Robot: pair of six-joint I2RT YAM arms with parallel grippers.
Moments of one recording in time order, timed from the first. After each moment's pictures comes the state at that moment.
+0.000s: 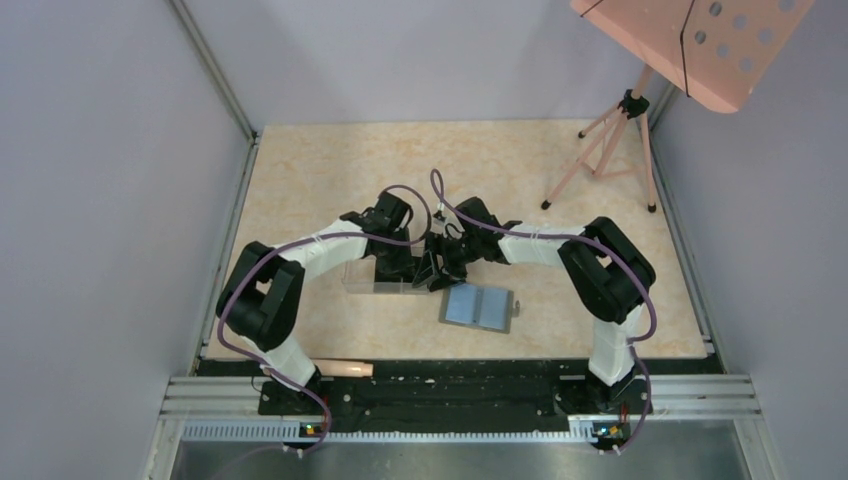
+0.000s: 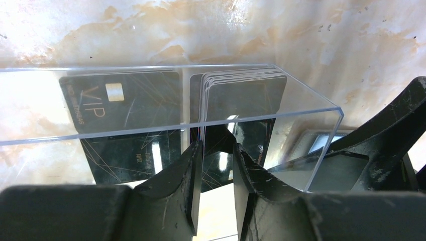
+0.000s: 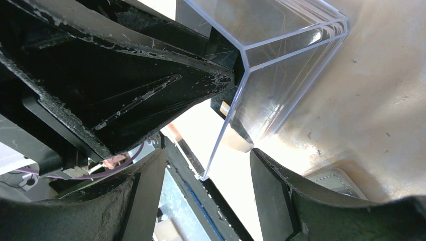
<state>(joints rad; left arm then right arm) -0.54 1.68 1.04 -0.50 0.09 -0.68 0.69 1.90 1.09 -0.07 -0.72 0.72</state>
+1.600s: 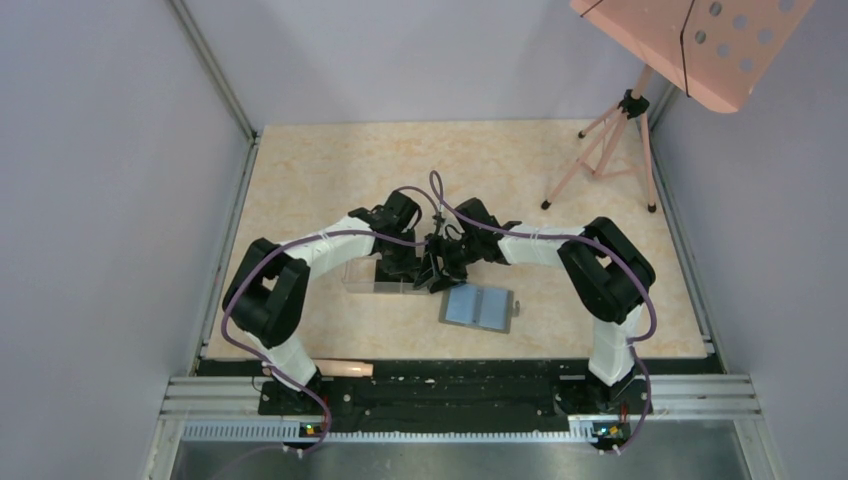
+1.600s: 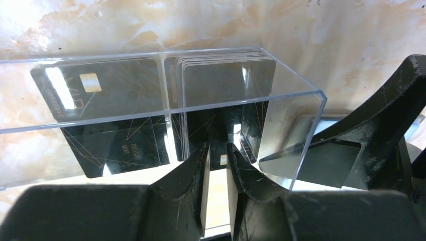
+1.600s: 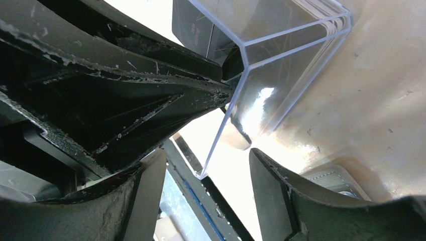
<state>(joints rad) -0.58 1.71 1.11 -0.59 0.09 -0.64 0.70 1.90 1.09 -0.08 -0.72 0.71</state>
